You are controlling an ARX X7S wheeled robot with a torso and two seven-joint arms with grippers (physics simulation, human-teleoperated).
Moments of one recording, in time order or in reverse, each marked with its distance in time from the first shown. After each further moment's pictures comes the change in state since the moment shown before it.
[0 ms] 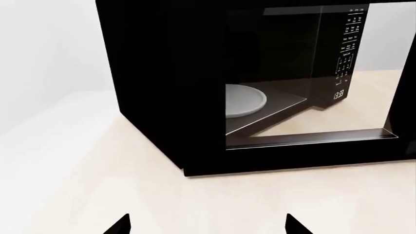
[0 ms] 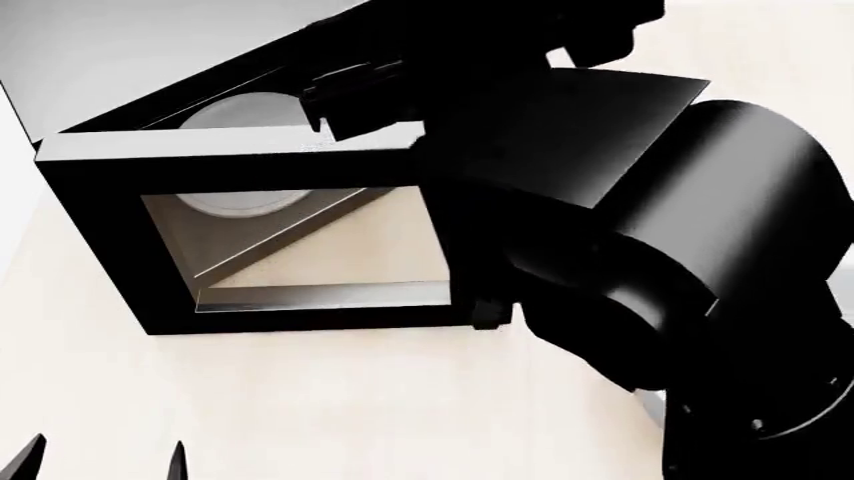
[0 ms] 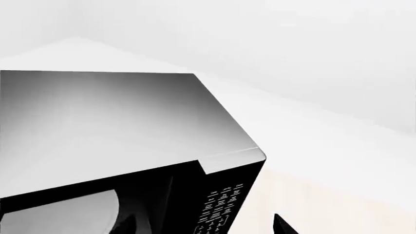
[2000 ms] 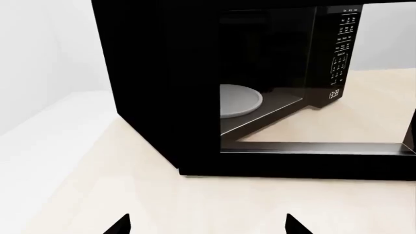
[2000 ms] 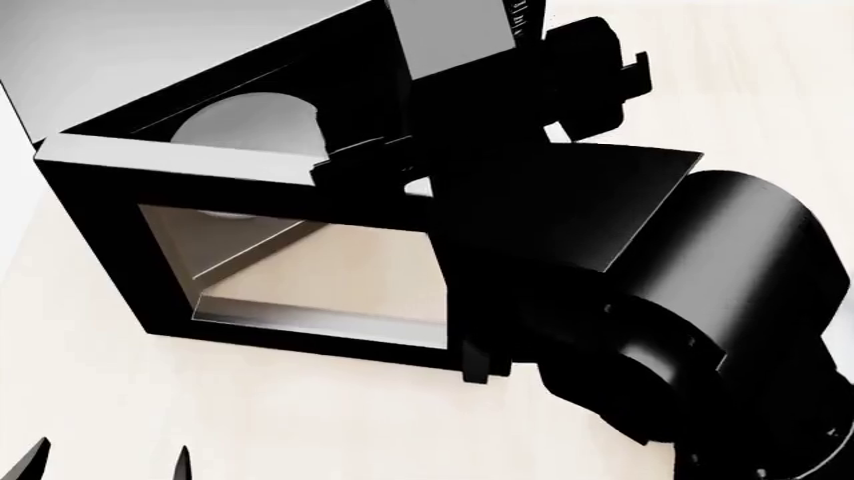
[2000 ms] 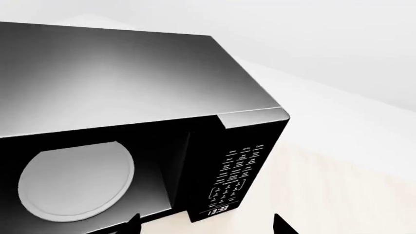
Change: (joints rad) left arm 0.002 -0.017 0.030 0.008 0.001 0.007 -0.025; right arm -0.098 0.033 0.004 -0.051 0.043 0.014 -0.005
